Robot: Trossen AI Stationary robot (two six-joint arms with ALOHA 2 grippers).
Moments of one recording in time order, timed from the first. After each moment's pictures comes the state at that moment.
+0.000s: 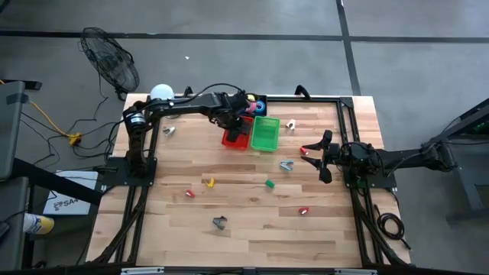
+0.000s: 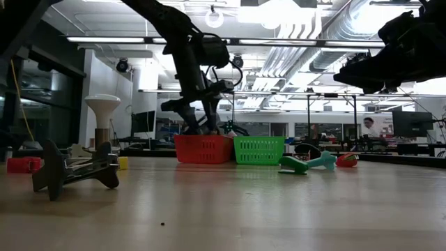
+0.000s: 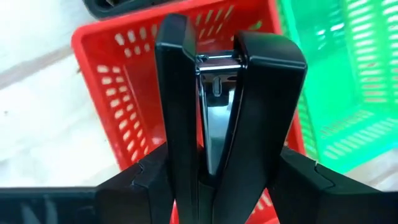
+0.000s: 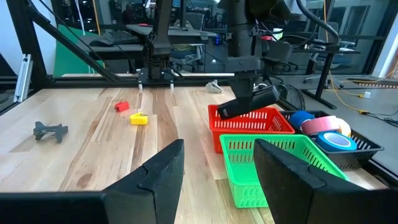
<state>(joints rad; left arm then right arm) 0.43 1.91 1.50 -0.77 0.03 -0.69 0.00 0.29 0.01 0.22 0.19 -0.03</state>
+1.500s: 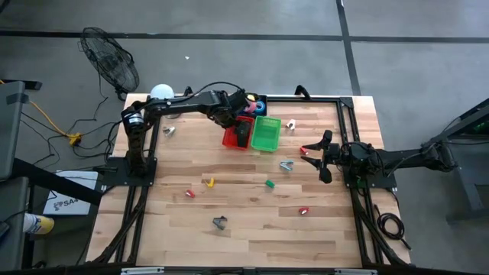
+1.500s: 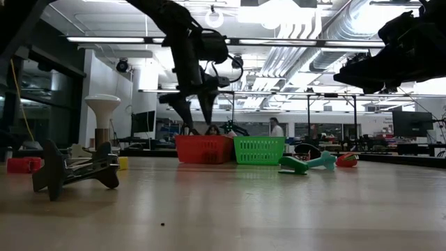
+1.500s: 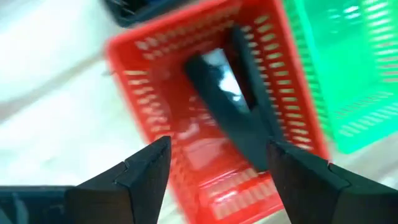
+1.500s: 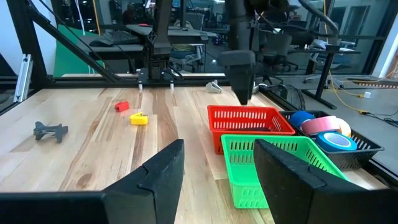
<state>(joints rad) 0.43 1.89 1.54 -0.87 -0.02 -0.58 0.00 0.29 0.01 0.22 0.19 -0.03</state>
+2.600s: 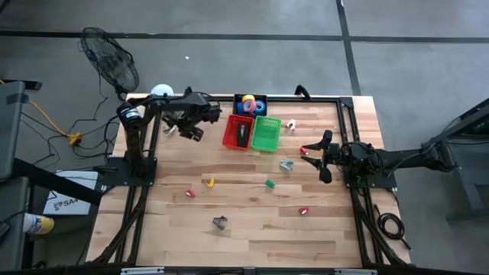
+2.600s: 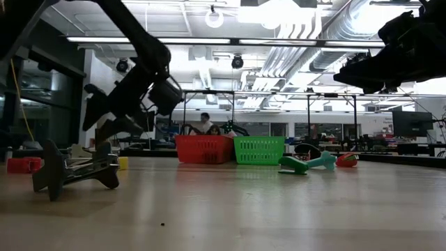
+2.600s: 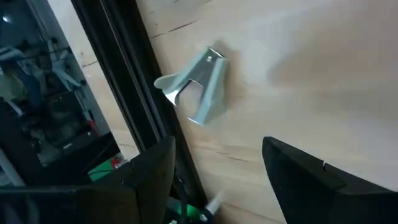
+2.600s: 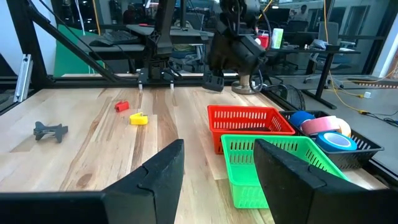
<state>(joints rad) 0.61 1.88 1.21 -1.39 -0.40 -0.79 0.00 0.29 0.01 0.22 0.19 -0.03</state>
